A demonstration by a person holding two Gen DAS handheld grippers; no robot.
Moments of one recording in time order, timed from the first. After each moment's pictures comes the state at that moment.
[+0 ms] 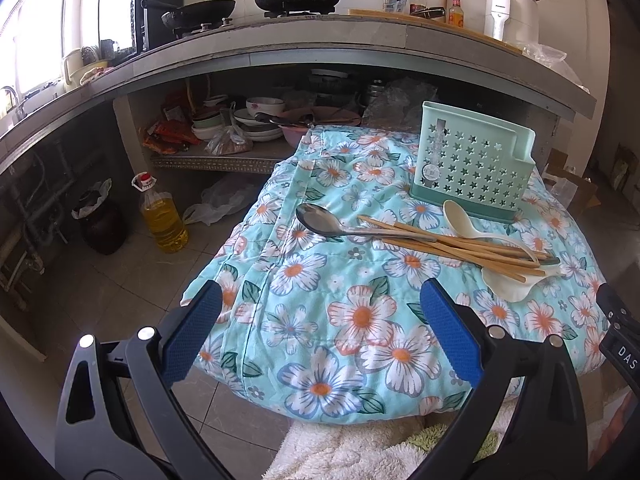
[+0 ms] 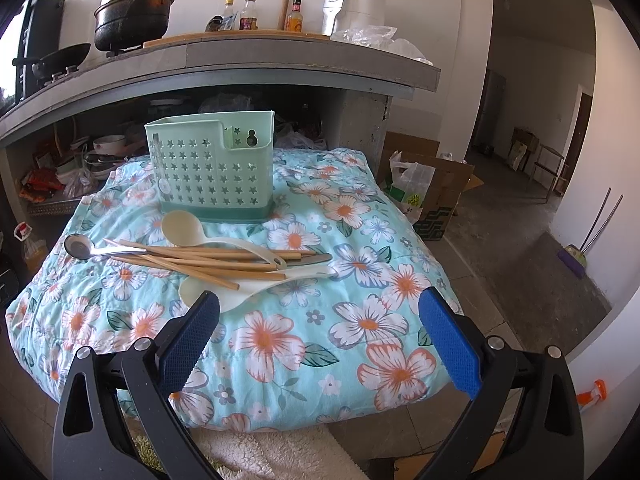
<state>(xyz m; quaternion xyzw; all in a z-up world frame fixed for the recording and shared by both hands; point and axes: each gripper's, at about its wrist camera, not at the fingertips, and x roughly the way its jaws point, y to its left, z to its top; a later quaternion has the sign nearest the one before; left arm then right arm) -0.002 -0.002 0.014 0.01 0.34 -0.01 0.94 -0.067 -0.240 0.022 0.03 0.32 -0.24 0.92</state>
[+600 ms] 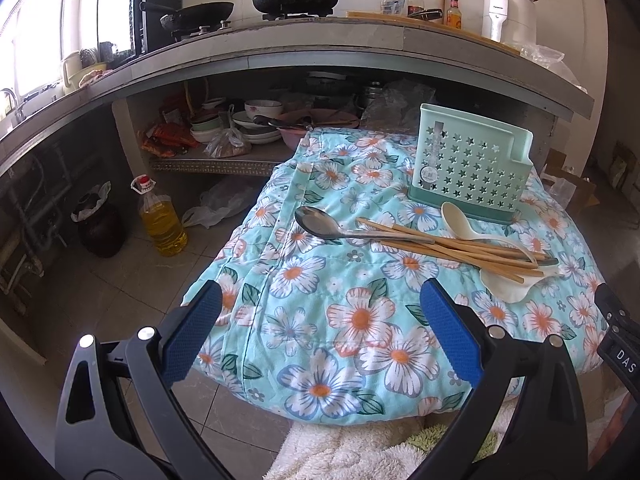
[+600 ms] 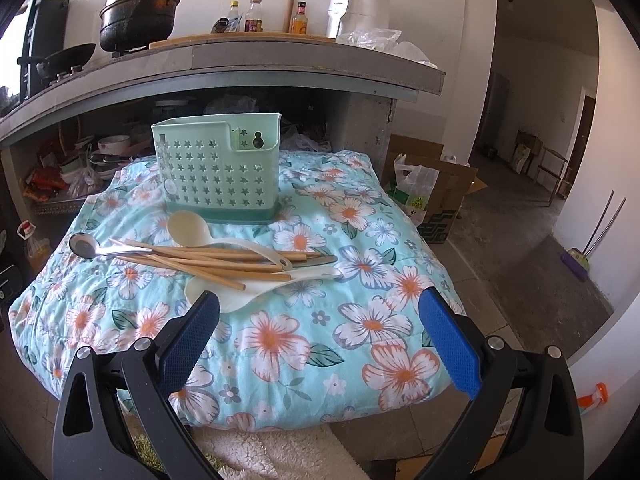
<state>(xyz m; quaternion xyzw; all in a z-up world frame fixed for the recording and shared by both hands) -0.004 -0.007 0.012 0.01 0.33 -0.02 0.94 -0.069 -0.236 0.023 0.02 0.31 -0.23 0.92</state>
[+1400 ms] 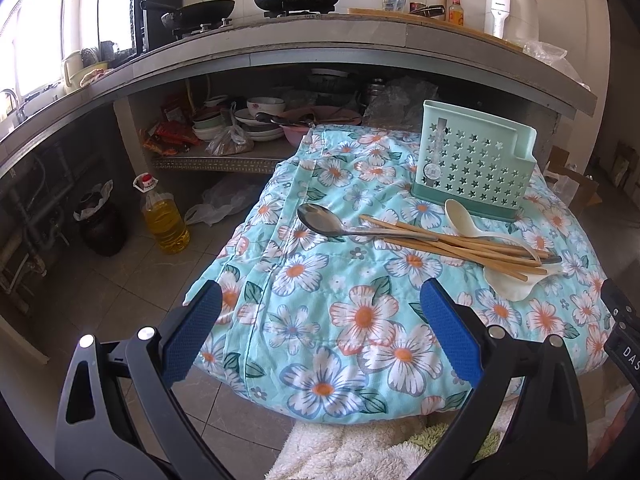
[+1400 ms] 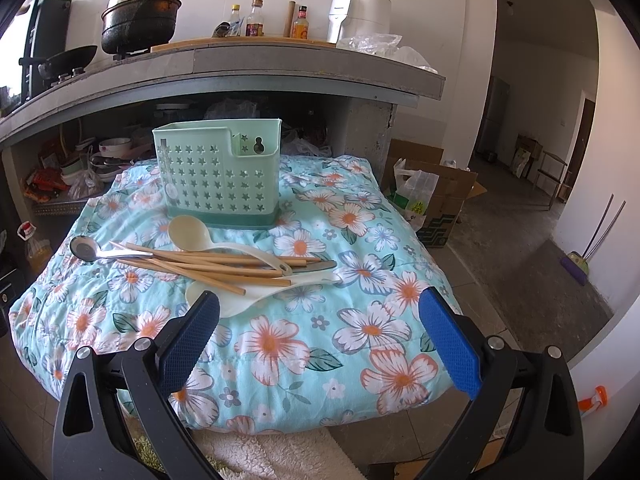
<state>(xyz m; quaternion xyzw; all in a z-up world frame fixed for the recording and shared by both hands) -0.005 -0.004 0.010 0.01 0.33 -0.02 0.94 -0.069 -0.236 0.025 0.02 0.30 -0.23 0.92</state>
